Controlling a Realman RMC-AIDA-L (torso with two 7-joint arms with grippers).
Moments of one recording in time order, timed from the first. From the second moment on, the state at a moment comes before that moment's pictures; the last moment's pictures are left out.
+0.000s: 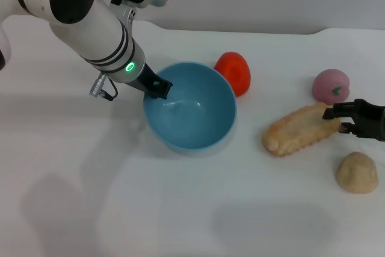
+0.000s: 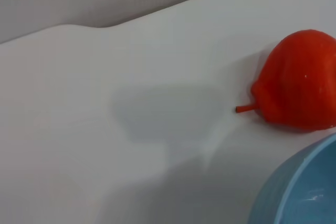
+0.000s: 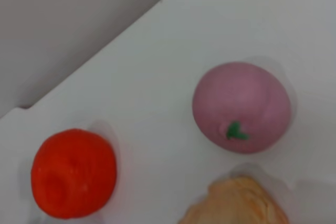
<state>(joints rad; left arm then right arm) -0.75 -2.06 1.67 1.04 -0.41 -1.13 -0.02 0.68 2.01 -0.58 -0.44 -2.44 -1.06 2.58</state>
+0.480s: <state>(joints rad) -0.75 -2.06 1.67 1.04 -0.41 -1.12 -0.02 0.71 2.03 -0.60 -0.38 -2.45 -0.93 2.57</state>
